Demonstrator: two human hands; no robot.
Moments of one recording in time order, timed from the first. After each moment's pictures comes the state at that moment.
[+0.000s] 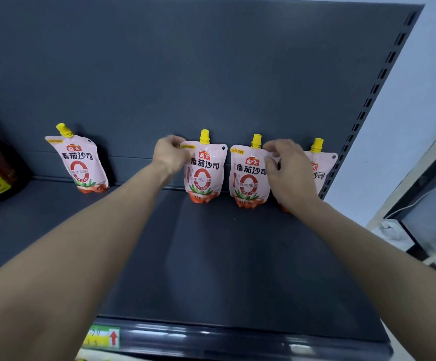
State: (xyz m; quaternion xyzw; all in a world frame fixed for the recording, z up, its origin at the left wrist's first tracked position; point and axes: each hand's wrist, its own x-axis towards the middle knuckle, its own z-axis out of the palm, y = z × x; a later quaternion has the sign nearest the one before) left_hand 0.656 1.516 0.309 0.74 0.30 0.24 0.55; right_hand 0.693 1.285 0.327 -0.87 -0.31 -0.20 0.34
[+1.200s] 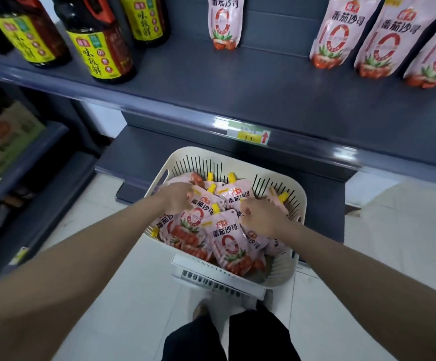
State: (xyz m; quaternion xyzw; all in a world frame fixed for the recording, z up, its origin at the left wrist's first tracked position) left_hand 0.199 1.508 0.124 0.90 0.30 -0.21 0.24; right_hand 0.326 1.319 0.119 -0.83 -0.45 0.32 0.08
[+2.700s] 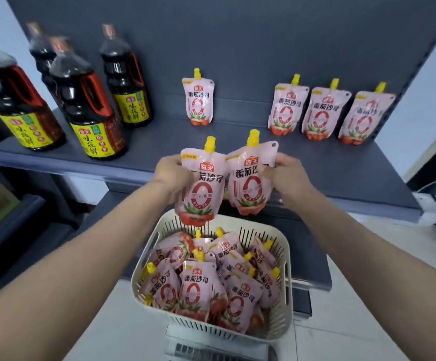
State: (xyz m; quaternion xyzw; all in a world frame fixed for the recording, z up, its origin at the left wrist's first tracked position) left_hand 0.267 1.523 0.277 0.70 0.35 0.18 0.59; right_hand 0.382 1.340 0.284 -0.73 -0.17 0.20 0.63
